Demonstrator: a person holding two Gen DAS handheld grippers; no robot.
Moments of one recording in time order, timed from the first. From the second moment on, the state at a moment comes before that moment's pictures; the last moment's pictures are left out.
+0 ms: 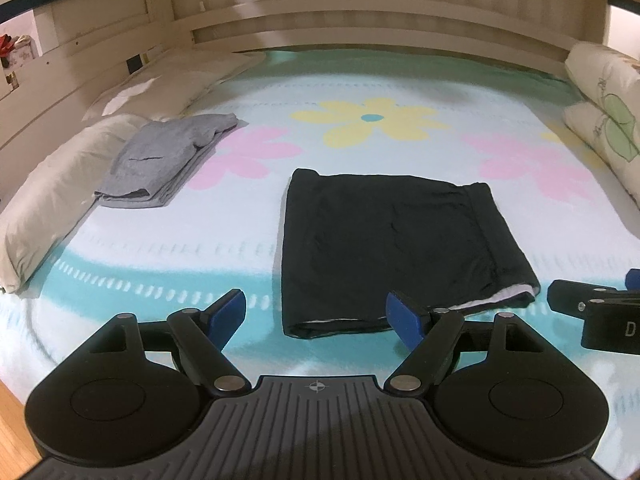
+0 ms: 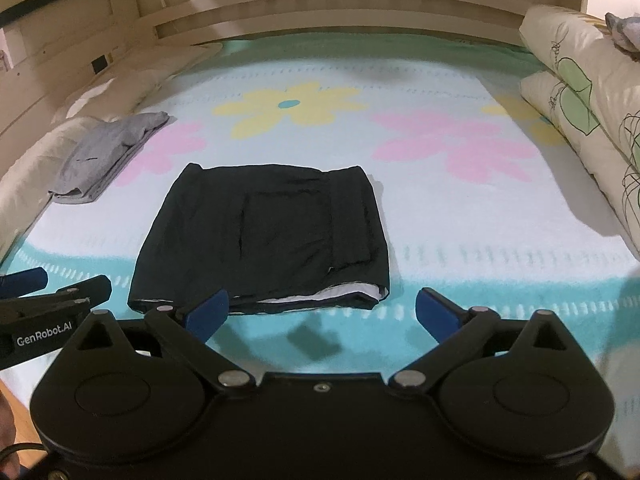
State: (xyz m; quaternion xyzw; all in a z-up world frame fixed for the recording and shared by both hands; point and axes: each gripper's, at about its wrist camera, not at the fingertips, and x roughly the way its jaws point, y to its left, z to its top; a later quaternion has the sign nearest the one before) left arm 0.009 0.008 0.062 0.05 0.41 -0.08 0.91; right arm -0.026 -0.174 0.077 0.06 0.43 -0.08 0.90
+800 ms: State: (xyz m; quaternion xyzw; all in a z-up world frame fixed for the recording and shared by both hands) left arm 0.007 0.011 0.064 0.05 0.41 -0.08 0.91; right arm -0.026 -0.171 0.075 0.05 0.44 -0.08 0.89
